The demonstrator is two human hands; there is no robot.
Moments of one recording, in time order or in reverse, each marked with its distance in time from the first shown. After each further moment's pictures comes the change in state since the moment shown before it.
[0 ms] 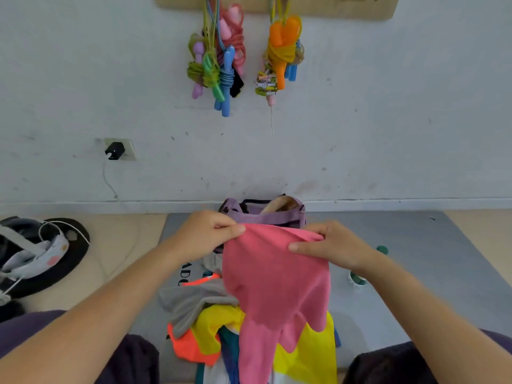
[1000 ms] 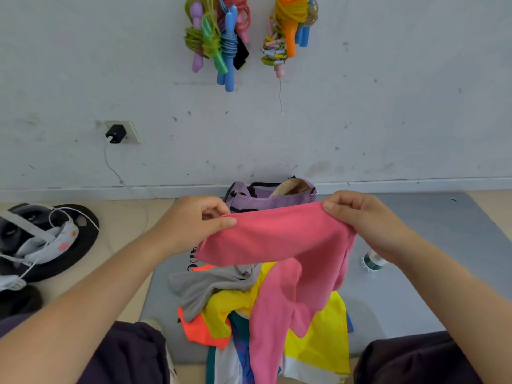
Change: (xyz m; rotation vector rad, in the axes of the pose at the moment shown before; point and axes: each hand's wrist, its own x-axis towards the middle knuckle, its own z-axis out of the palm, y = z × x) left_hand -0.010 -0.018 -0.014 0.009 0.071 -0.054; right_hand 0.003 0.007 -0.011 0.230 0.189 -0.036
